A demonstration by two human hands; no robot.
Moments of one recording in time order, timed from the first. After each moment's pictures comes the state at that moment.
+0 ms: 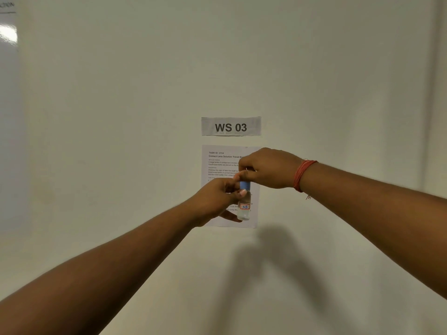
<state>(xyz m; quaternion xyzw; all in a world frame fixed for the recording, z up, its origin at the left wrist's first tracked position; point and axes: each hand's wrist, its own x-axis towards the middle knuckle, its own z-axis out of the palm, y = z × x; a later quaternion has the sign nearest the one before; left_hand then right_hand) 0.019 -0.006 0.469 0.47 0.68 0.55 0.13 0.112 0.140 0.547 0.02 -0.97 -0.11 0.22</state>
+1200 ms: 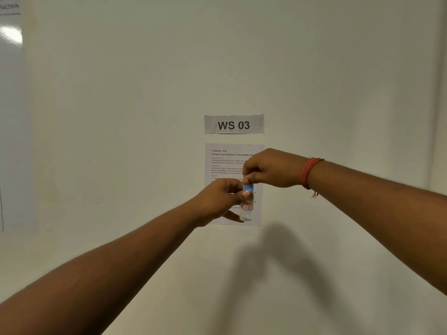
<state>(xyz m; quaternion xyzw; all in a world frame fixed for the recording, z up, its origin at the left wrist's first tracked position) 0.018 -0.007 0.464 0.47 0.68 0.54 0.13 0.116 0.142 0.546 0.05 -0.98 -0.05 0.17</state>
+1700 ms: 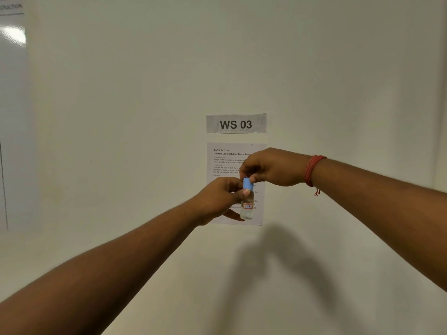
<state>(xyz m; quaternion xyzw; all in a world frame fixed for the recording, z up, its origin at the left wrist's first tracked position) 0.016 -0.009 0.465 0.46 0.69 0.55 0.13 0.111 0.147 0.547 0.09 -0.98 -0.02 0.16</state>
